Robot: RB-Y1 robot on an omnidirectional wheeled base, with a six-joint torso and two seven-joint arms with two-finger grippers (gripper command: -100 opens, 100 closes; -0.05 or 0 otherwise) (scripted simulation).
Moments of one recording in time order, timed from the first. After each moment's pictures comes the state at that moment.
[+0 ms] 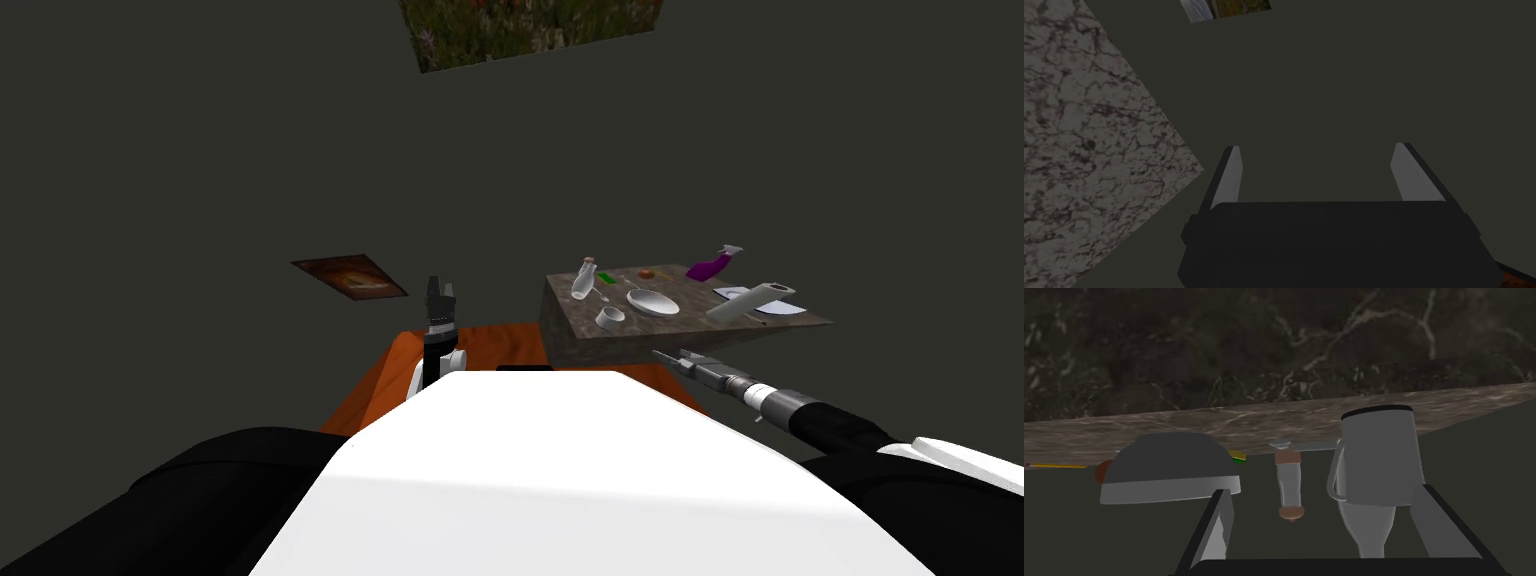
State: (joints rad) left arm 0.49 -0.01 0.00 -2.27 -0.12 -0.46 -0.04; right arm 1.03 -1.09 -0.29 -1.62 0.35 -0.47 0.17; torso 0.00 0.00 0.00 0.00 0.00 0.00
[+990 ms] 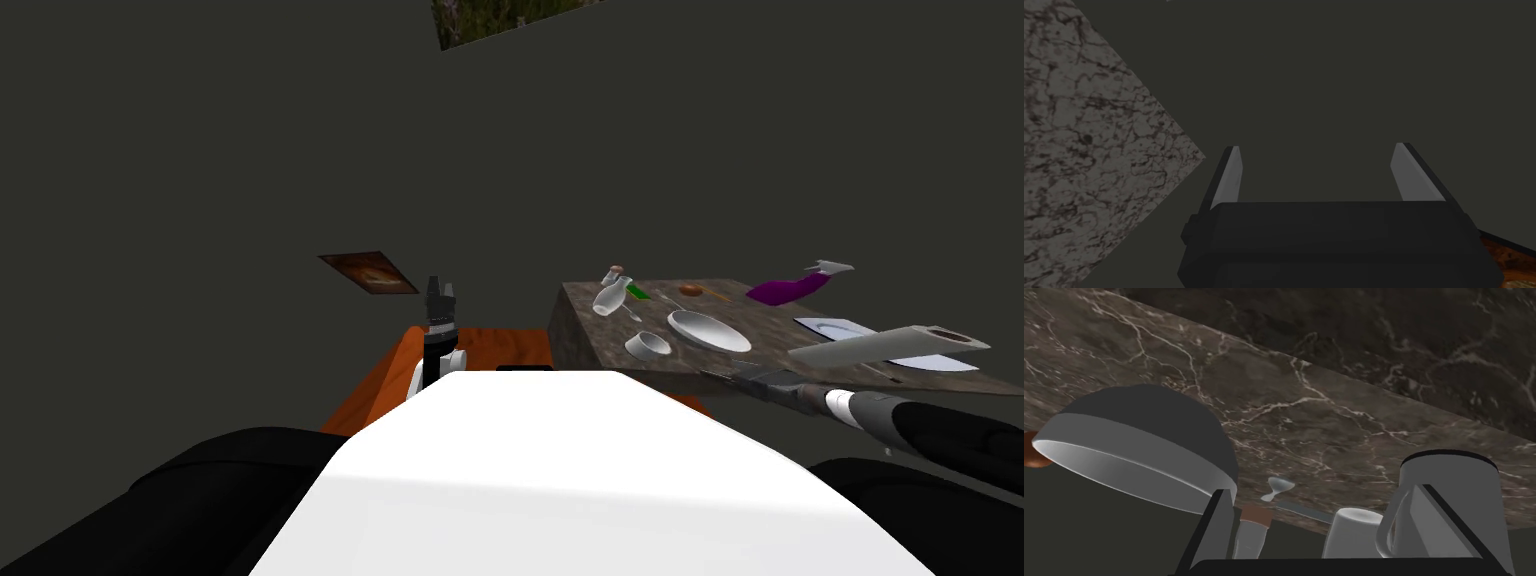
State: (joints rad) left arm 0.49 -0.01 0.00 -2.27 -0.12 -0.46 -0.04; right arm 1.18 -1.41 -0.32 -1.41 0.42 -0.51 0.21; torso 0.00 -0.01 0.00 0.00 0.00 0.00
